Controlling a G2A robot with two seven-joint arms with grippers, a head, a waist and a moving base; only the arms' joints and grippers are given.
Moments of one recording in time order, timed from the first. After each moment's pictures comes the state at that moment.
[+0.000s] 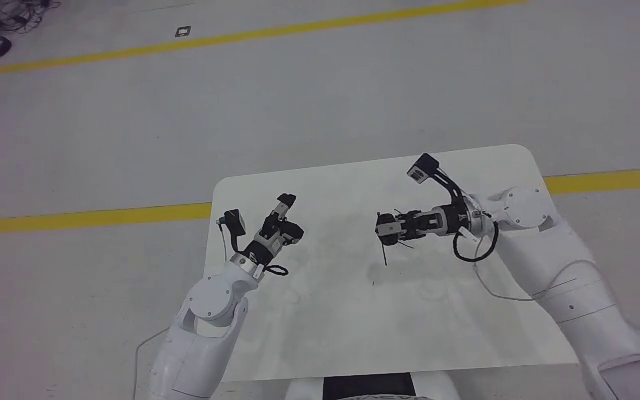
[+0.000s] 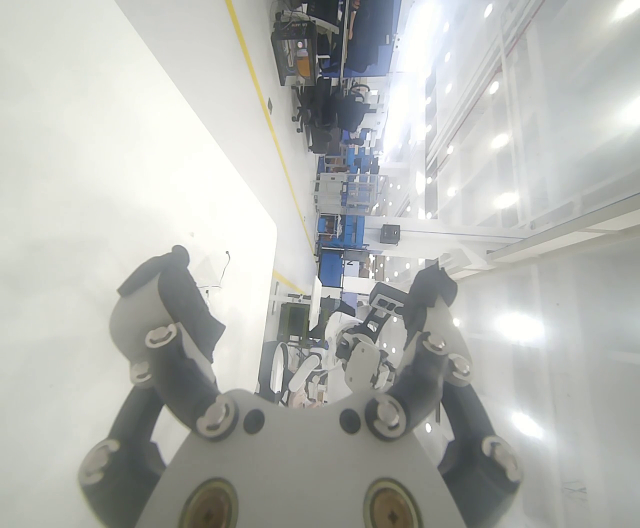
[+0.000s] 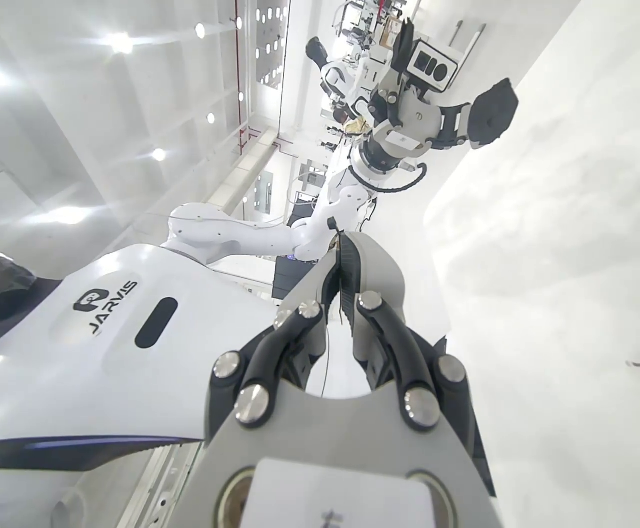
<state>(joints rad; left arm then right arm) 1.63 -1.16 -1.36 -1.79 -0.30 0.03 -0.32 -1.09 -1.12 1.13 -1.39 0.51 -0.34 1.39</state>
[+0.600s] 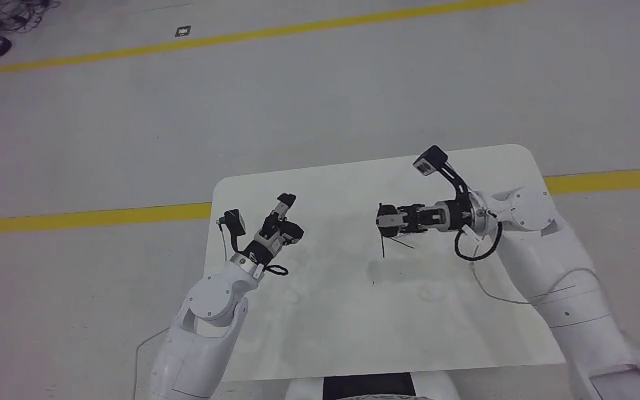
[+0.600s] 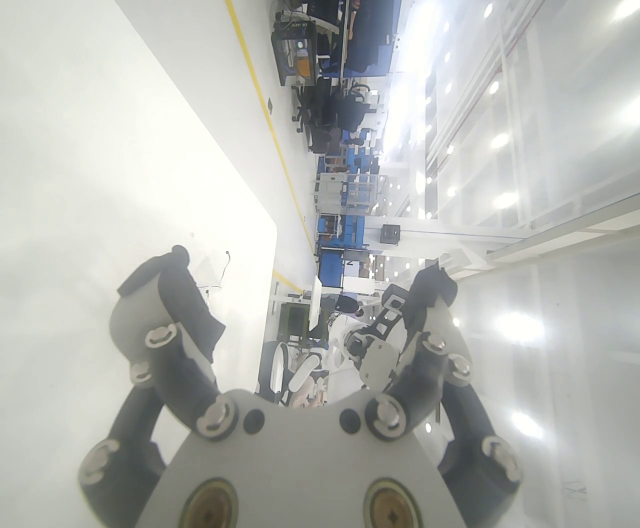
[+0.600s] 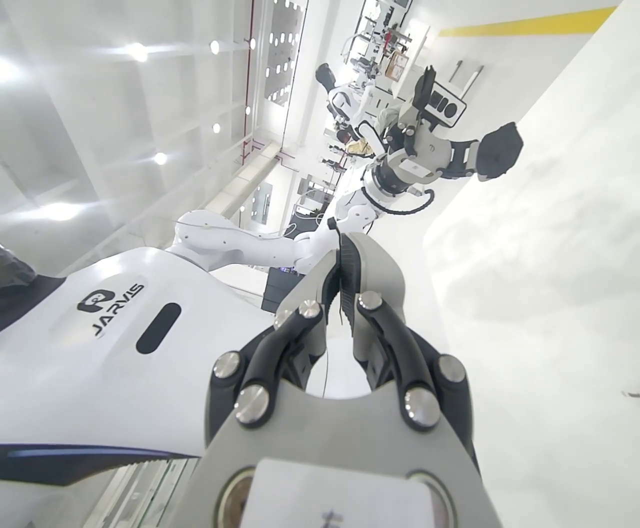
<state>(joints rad) 1.63 -1.16 -1.36 -1.79 -0.30 0.03 -0.32 -1.14 -1.20 1.26 -1.44 0.43 -0.34 1.39</state>
